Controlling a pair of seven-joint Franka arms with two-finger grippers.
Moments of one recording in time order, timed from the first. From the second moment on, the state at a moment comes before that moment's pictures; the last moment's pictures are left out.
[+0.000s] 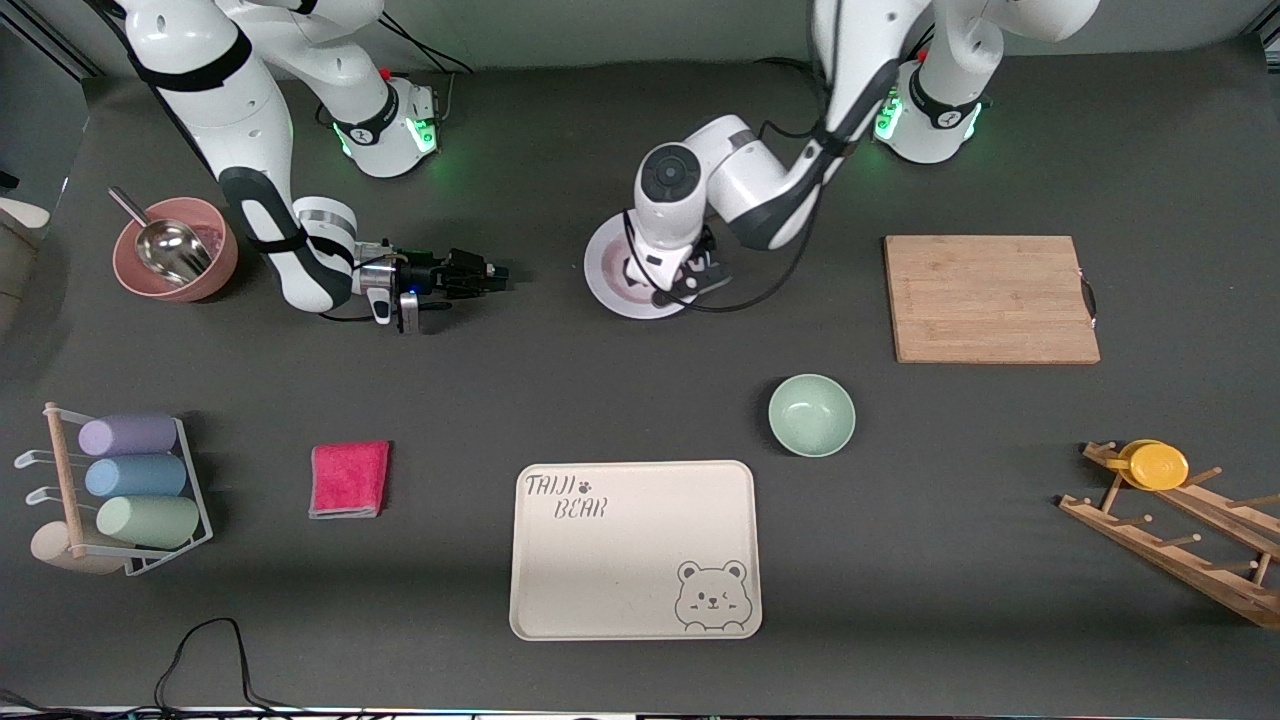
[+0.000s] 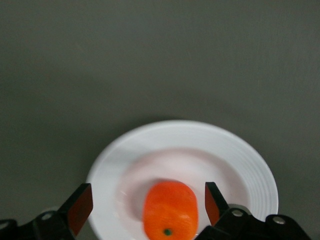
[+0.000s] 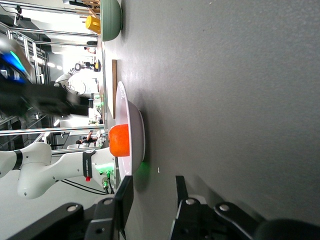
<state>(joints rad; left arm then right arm) -0.57 0.40 -0.31 -1.92 -0.01 2.19 -1.25 0.30 0.44 -0.21 -2.62 1.60 1.85 -1.47</state>
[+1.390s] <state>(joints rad) -0.01 0.00 0.06 -1.80 0.02 1.61 -0.15 0.73 0.53 -0.16 -2.50 2.16 1.85 -1.48</state>
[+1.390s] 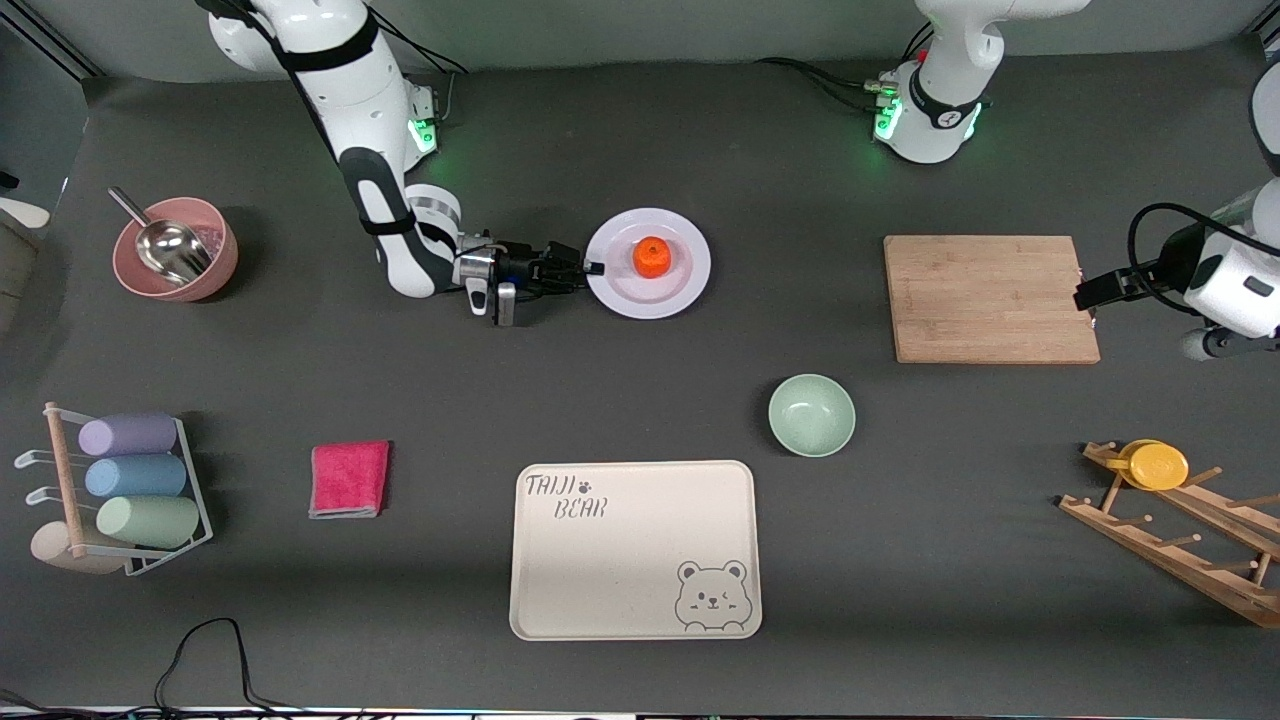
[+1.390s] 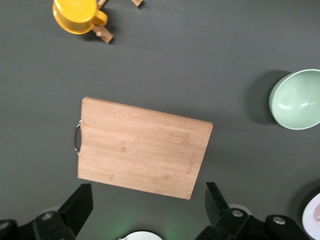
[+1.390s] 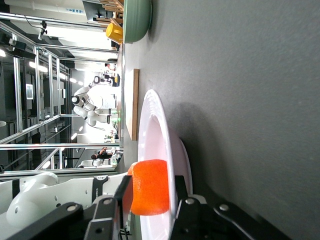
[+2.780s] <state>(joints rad) -0.02 0.05 -0.01 -1.78 0.07 1.49 -0.15 0.68 0.52 -0.18 -2.47 2.16 1.71 -1.41</state>
